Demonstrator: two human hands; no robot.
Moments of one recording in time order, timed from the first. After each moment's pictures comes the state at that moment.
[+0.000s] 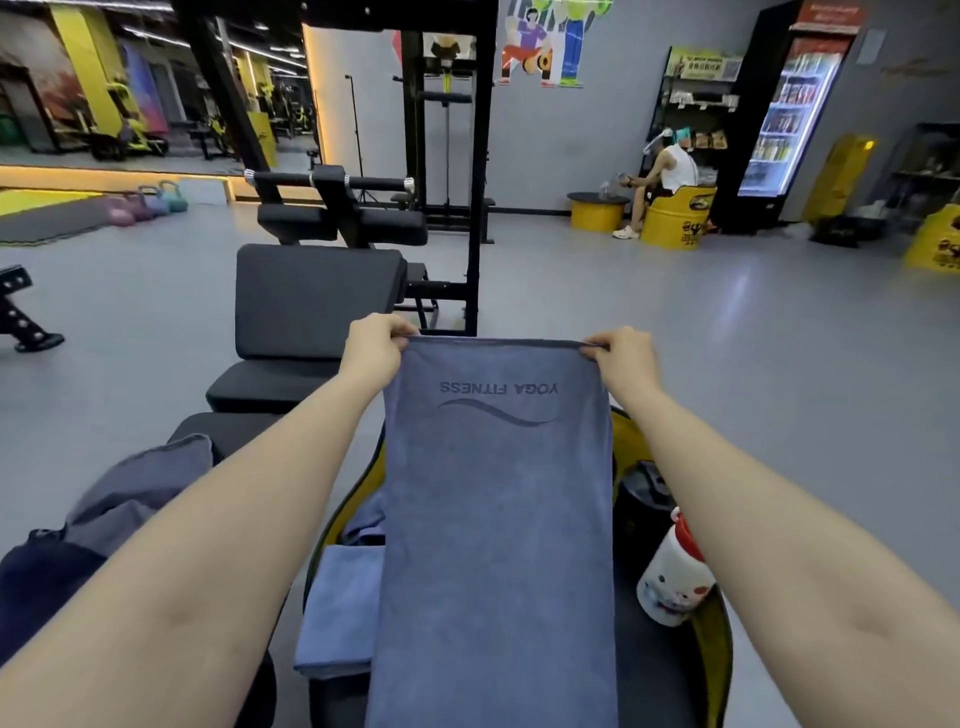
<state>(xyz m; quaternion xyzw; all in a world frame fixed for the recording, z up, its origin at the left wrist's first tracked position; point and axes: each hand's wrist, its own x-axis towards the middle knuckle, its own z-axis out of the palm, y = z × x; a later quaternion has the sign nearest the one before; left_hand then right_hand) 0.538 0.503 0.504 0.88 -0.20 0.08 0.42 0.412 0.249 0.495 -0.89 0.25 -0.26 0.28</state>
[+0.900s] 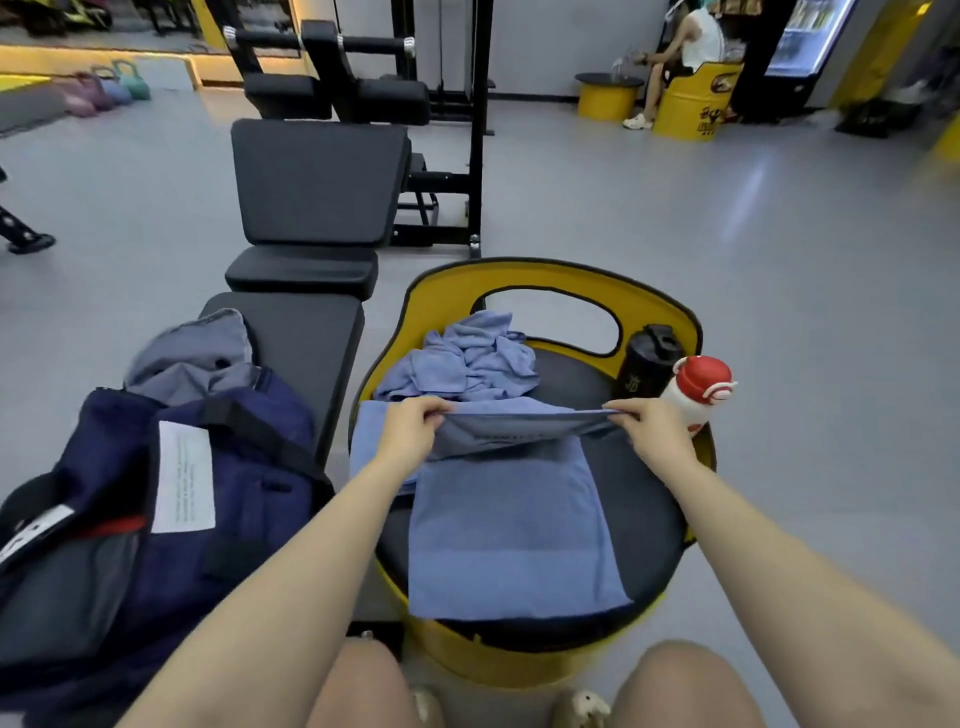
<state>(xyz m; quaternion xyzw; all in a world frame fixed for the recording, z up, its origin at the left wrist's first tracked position) 0.392 0.580 0.321 0.88 -0.21 -0.09 0.41 0.249 0.317 0.326 -0.89 0.29 -0.11 0.33</state>
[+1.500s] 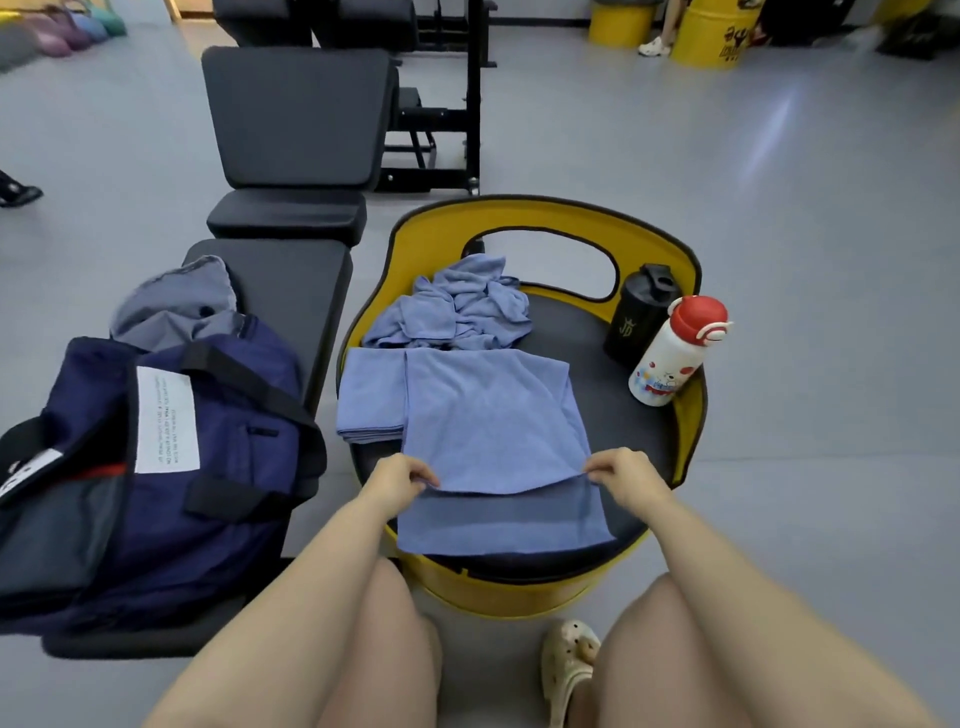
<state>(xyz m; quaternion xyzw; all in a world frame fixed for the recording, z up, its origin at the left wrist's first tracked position) 0.327 0.618 0.235 0.90 -0.19 -0.28 0.26 0.182 0.343 0.237 -0.89 0.30 0.10 0.33</state>
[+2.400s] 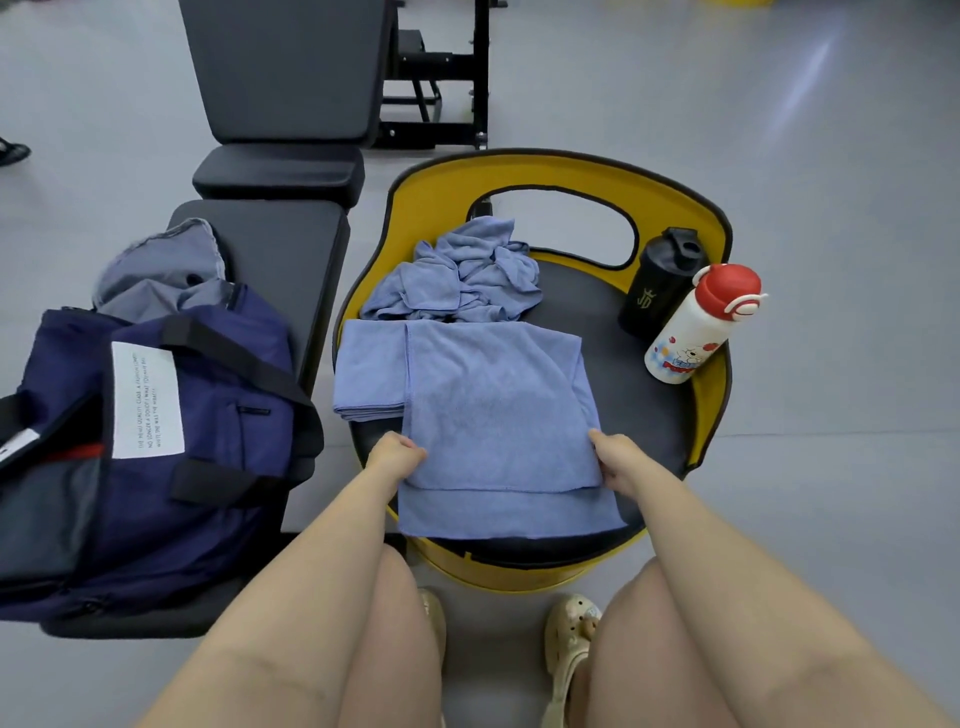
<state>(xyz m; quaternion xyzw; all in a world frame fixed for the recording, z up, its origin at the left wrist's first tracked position) 0.347 0.601 0.202 0.86 0.10 -0.30 0.39 0.226 0.346 0.192 -0.58 0.53 0.10 0.61</state>
